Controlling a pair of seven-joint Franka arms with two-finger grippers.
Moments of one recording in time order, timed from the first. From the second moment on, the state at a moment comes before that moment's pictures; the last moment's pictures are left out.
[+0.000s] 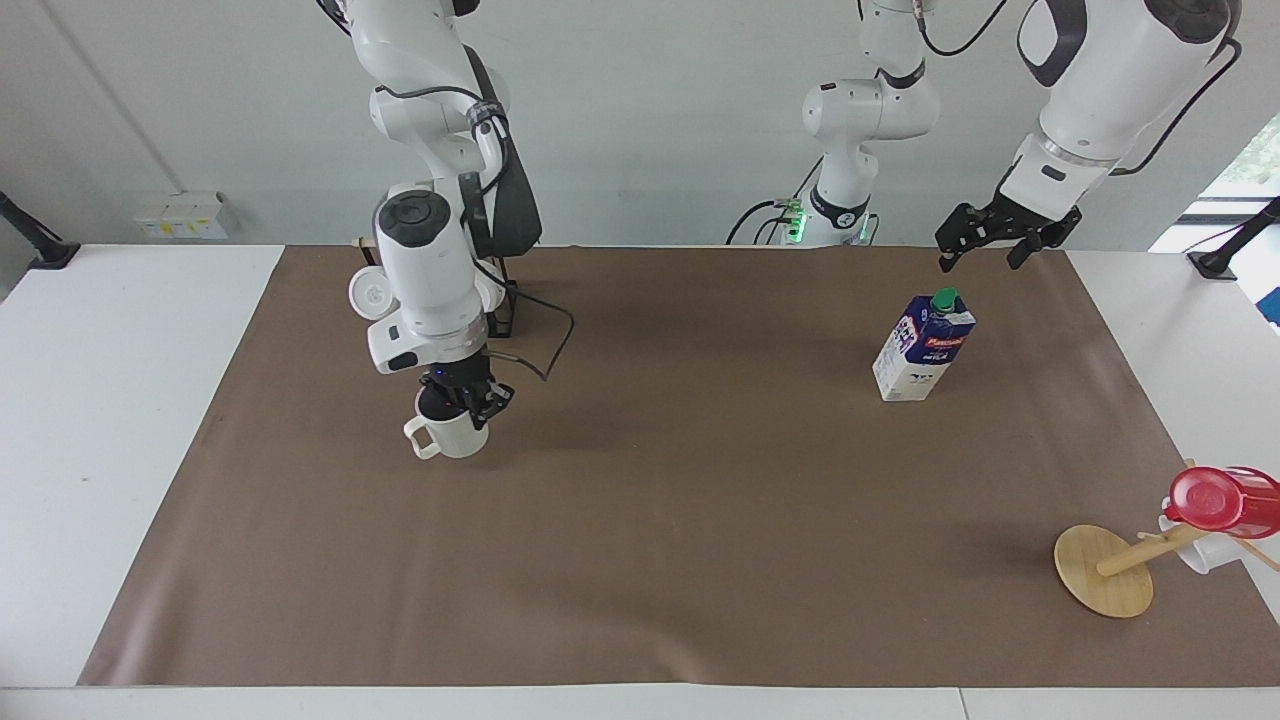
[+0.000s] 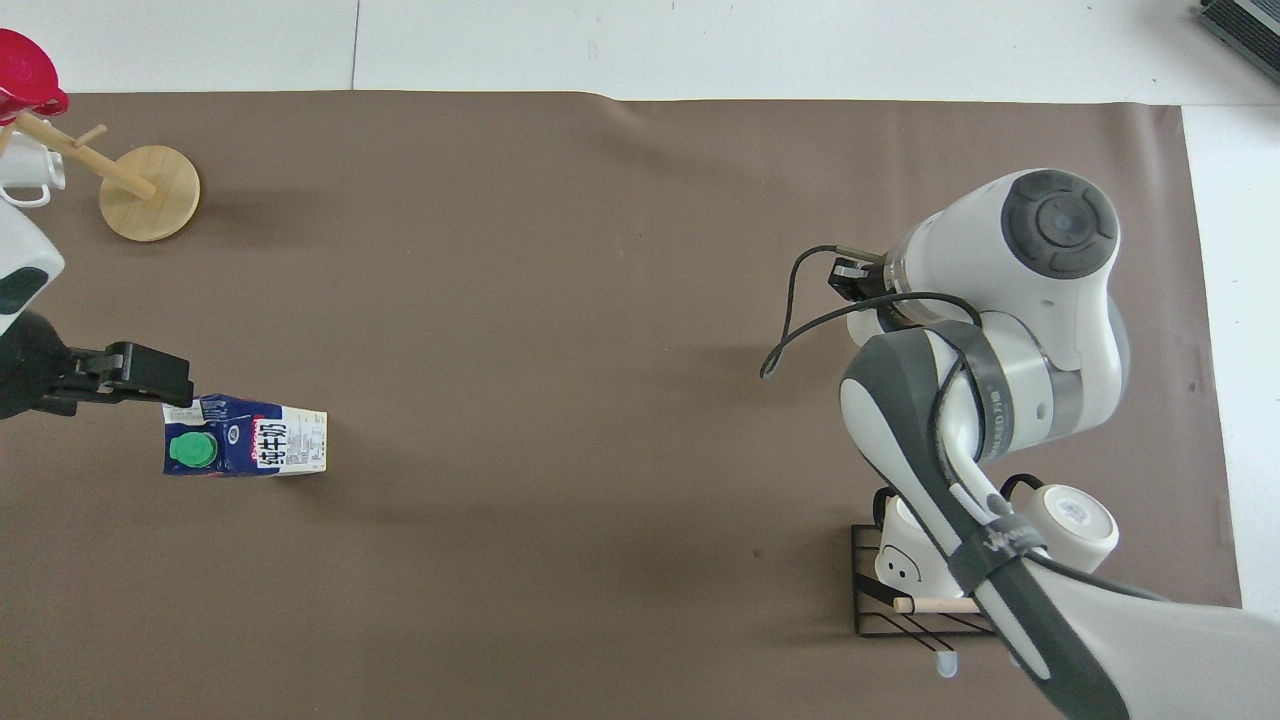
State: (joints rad) left arm -0.03 -0.12 -0.04 -1.77 -0.02 1.57 -0.08; right arm 0.34 0.24 -0.09 -1.82 -0.02 2.16 0.67
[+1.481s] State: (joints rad) left arm -0.03 -0.23 -0.04 -2.08 -0.02 1.85 -0.01; right arm 0.70 0.37 -0.09 -1.76 -0.12 2.20 1.20
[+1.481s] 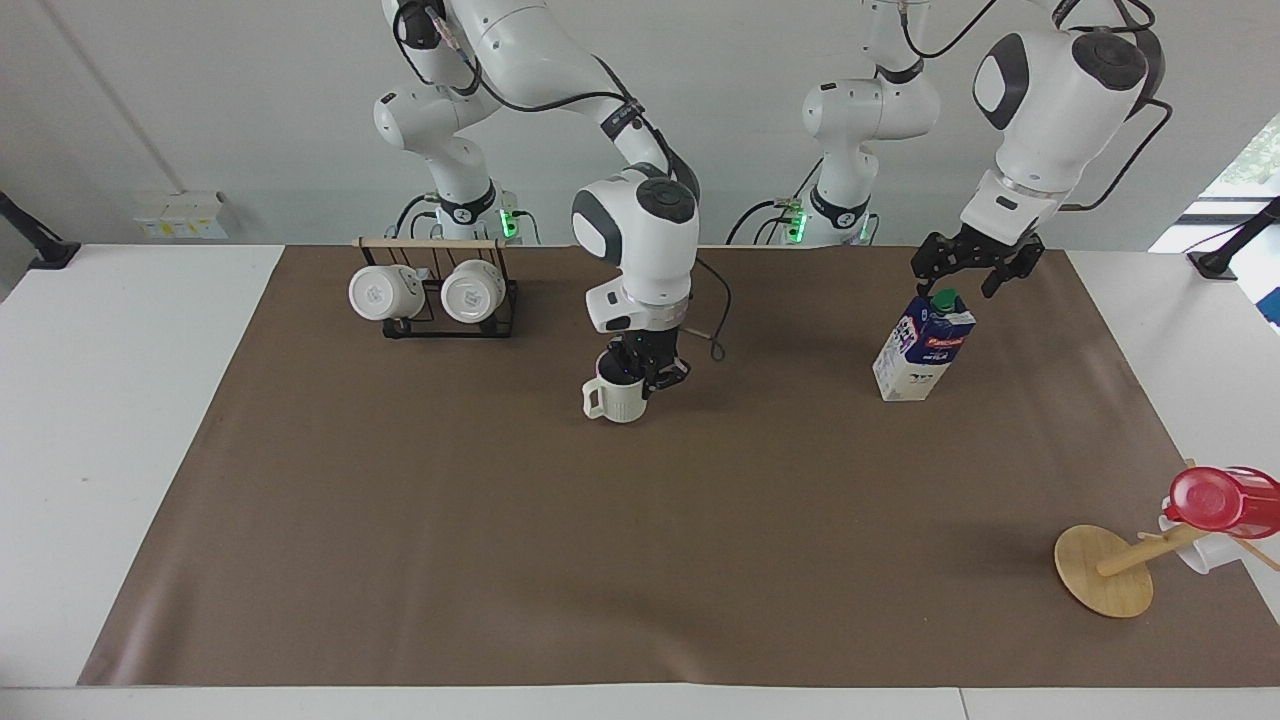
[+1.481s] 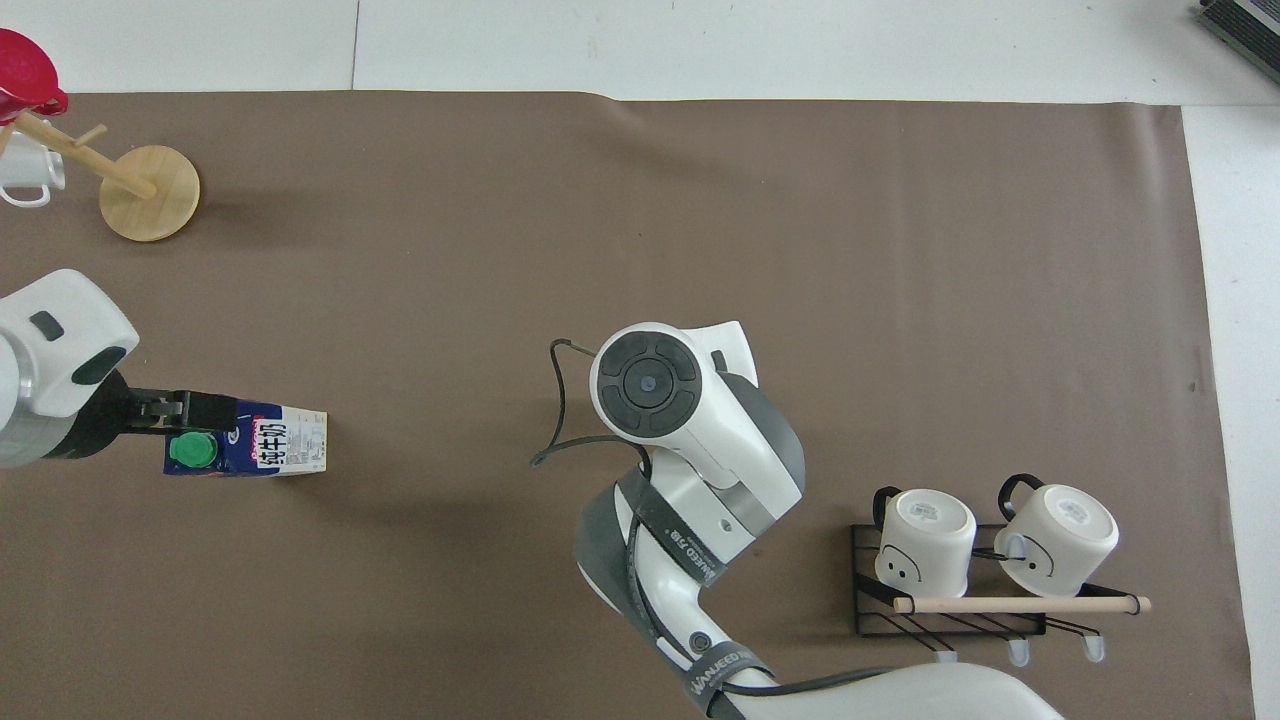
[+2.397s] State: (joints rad) left arm -0.03 -0.31 -0.04 -2.27 -0.02 2.01 0.02; right arm 0.71 0.39 -0.08 -1.76 -0.10 2.22 1.10
